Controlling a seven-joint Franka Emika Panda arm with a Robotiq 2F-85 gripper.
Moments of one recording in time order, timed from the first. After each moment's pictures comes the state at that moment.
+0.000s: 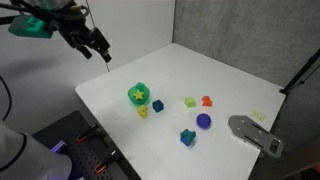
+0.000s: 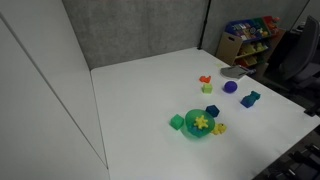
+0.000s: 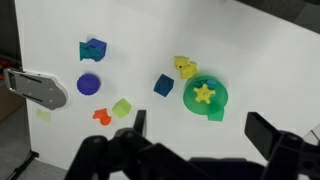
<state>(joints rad) 0.09 -1.04 0.01 -2.78 -0.08 2.00 -0.17</state>
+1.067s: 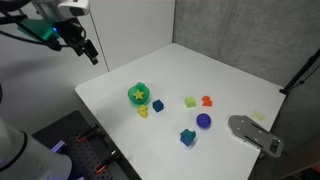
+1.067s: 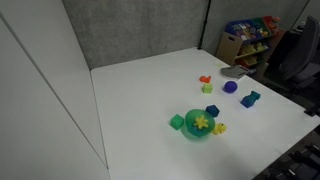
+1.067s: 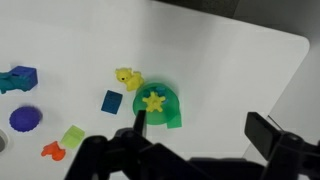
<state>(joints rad) 0.18 -0.87 0.15 -2.77 0.20 2.08 0.05</state>
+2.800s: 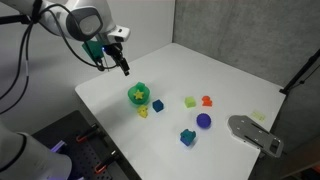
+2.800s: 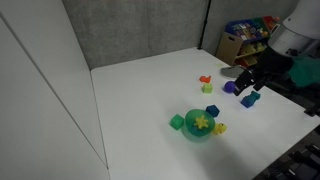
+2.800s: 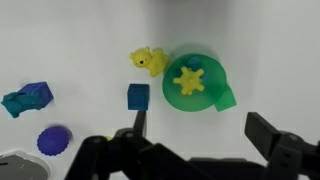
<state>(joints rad) 0.03 -0.27 0.24 -2.62 0.03 2.52 0.42</state>
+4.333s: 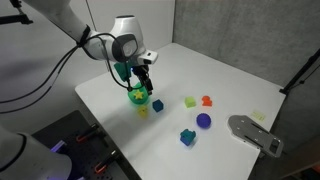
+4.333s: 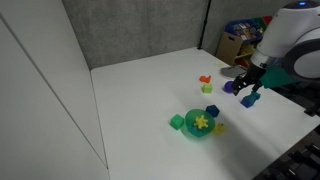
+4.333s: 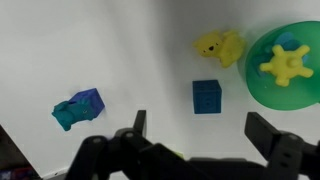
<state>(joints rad) 0.01 0.07 0.02 -2.48 -0.30 2.60 0.62</state>
